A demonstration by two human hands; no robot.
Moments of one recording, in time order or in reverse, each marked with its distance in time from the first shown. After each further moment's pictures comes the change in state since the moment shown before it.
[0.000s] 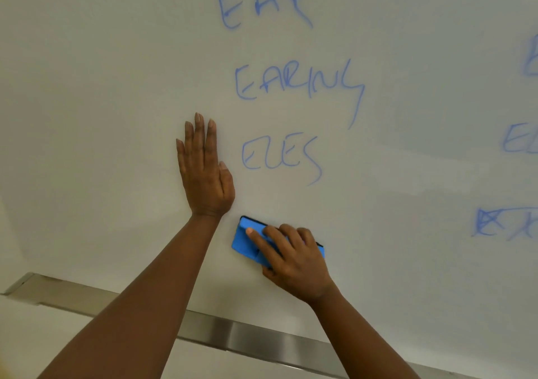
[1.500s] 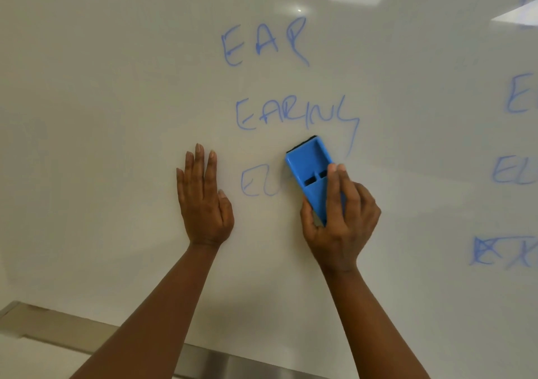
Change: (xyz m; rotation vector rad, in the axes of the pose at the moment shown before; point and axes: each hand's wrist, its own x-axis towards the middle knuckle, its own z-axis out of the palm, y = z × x) left_hand -0.002 0.001 0.002 0.015 0.041 -0.001; right_hand 0.066 0.071 -0.028 -0.214 0.516 0.477
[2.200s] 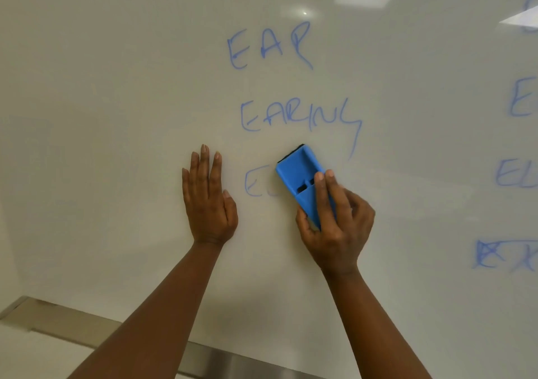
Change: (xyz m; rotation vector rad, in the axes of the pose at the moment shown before) left_hand 0.000 0.002 -0.002 0.020 -0.021 -0.004; right_hand -0.006 -0.001 0.002 0.024 0.011 -0.119
